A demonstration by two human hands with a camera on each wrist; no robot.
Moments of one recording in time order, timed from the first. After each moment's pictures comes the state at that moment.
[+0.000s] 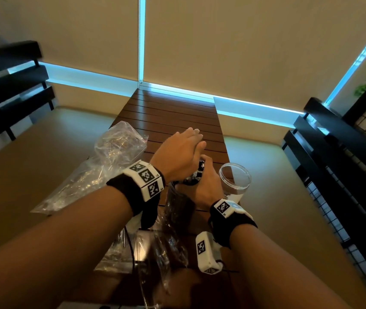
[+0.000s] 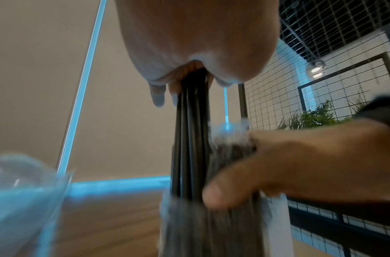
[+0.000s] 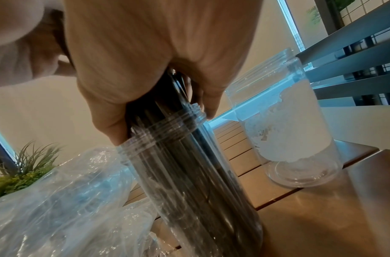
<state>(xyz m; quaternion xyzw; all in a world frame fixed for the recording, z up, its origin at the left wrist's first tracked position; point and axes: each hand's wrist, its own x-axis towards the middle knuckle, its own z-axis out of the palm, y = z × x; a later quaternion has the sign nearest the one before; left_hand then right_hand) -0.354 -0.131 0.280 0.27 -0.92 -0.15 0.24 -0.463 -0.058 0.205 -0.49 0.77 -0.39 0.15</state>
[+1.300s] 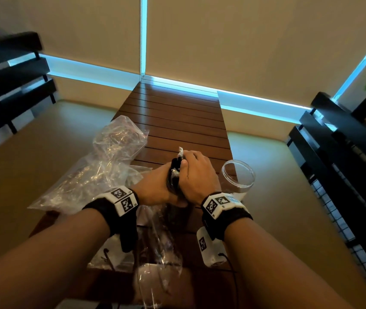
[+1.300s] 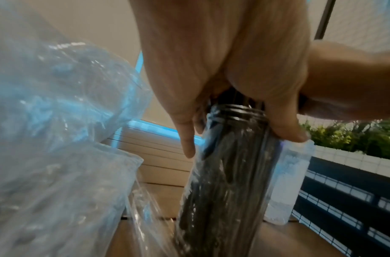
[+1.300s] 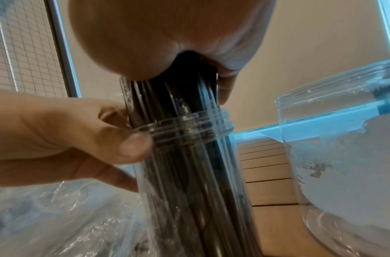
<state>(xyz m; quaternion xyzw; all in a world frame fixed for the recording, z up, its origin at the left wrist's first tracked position) -0.312 -0.135 0.210 0.28 -0.83 -0.46 0.15 -0.447 -0.072 0.222 -0.60 0.75 -0.28 0.03</state>
